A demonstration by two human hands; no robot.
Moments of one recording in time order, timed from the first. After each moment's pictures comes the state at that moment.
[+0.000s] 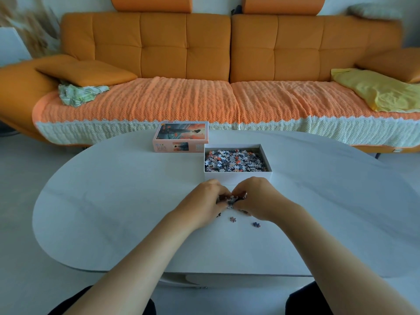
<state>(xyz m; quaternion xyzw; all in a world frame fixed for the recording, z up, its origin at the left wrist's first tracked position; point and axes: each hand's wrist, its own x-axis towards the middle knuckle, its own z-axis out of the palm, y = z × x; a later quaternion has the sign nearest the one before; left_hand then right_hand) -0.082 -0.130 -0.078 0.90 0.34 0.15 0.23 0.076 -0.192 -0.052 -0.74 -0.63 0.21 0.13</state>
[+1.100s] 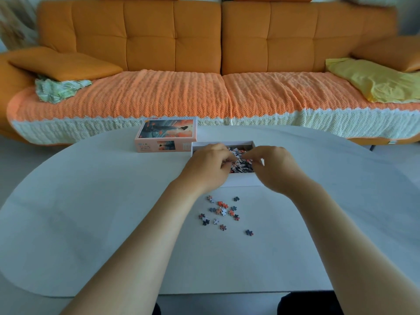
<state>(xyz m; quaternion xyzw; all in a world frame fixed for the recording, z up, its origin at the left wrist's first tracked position) -0.022 -0.077 -0.050 0.90 0.32 0.21 0.18 0.146 -0.159 -0.040 -0.74 -0.61 0.08 0.26</state>
